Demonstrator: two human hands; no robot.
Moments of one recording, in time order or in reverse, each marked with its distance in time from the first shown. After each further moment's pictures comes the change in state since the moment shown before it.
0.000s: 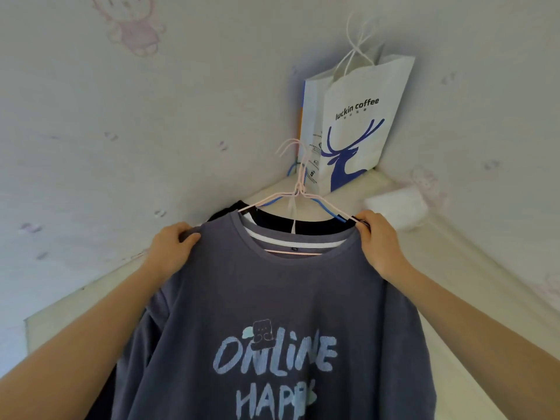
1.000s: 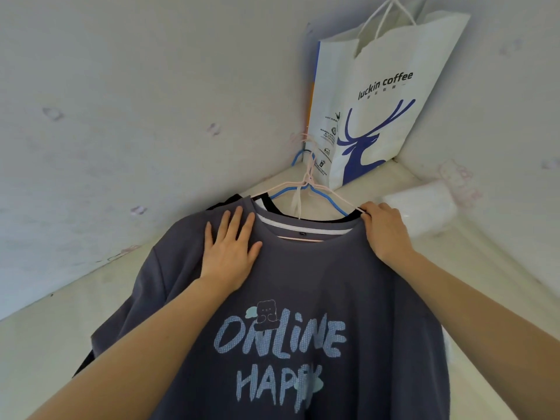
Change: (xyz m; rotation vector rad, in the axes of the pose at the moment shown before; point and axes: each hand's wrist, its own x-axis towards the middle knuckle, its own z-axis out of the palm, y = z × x) left_hand 0.023 0.036 0.119 0.540 -0.062 0.289; right_hand 0.063 0.028 0.040 -0.347 -0.115 0.008
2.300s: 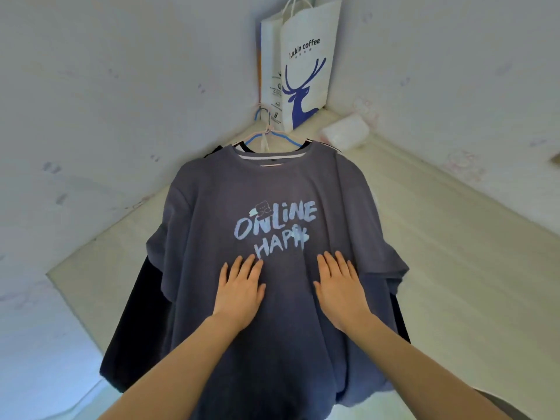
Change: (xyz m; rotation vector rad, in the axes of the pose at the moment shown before) left_hand -0.277 -0.003 0.013 0.006 -0.241 0.284; right_hand -0.388 -0.088 0.035 -0.293 -0.213 0.061
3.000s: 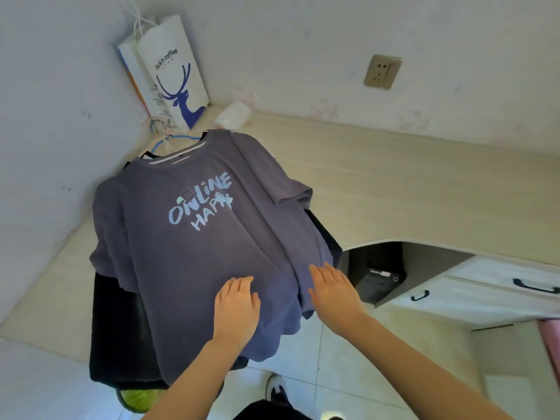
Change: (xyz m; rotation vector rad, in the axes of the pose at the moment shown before) left_hand -0.150 0.051 0.042 -0.188 0.104 0.259; right_hand -0.235 -0.023 0.038 0.180 0.067 0.318
